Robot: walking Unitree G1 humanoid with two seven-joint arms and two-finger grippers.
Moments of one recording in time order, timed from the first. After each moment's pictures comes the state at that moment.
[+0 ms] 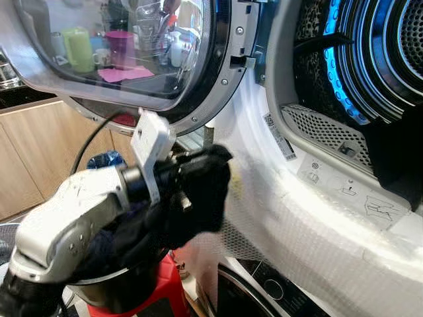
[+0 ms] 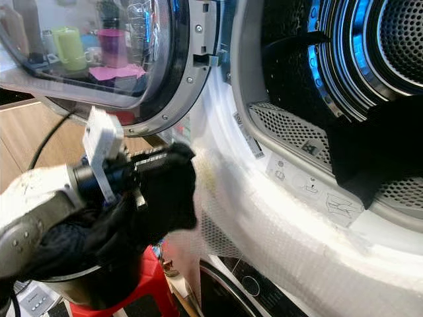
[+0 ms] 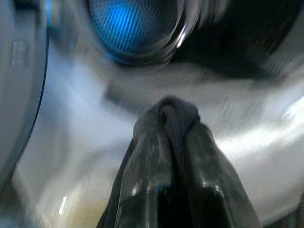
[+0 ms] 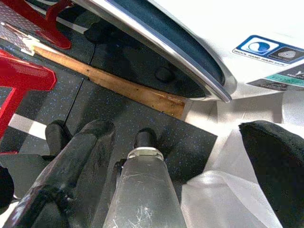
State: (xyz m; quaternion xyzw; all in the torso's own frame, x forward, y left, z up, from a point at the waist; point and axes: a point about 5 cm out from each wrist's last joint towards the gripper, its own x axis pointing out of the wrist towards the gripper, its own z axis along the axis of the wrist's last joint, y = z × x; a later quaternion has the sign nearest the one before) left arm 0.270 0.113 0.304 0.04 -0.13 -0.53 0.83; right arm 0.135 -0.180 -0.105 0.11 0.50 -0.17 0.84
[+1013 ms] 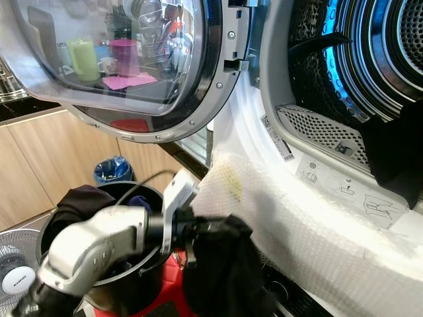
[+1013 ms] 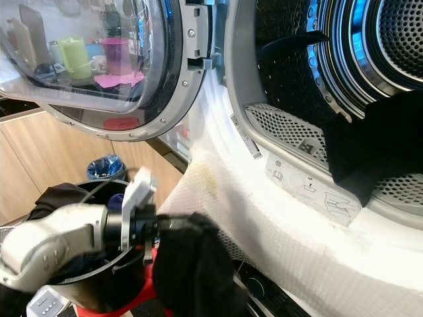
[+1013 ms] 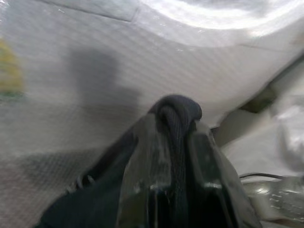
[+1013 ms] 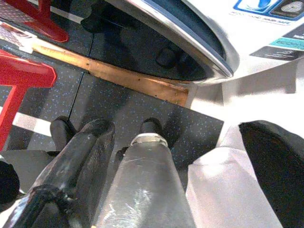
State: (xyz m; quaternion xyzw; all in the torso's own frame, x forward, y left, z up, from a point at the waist) left arm 0.269 0.102 0.184 -0.03 0.11 -0.58 0.80; right arm 0.115 -0.189 -0.109 0.13 0.51 -0.20 0.83
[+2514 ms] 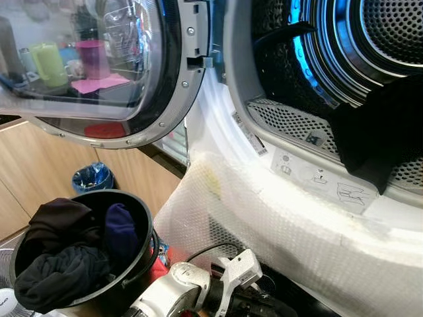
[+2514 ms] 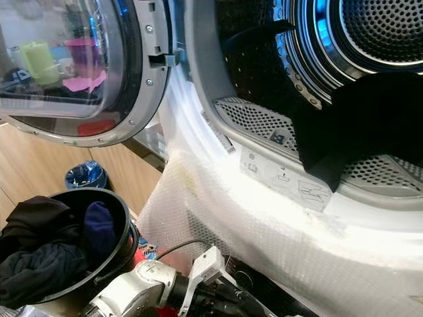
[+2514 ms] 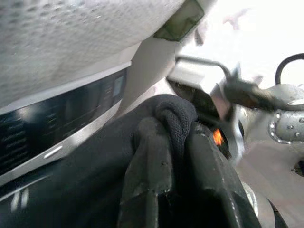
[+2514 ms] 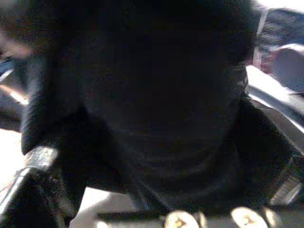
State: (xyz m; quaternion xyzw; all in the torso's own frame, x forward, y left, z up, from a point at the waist) left arm 0.243 0.001 0.088 -0.05 0.20 -0.73 0.65; right arm 0.144 -0.159 -0.004 0.23 0.20 0.32 0.90
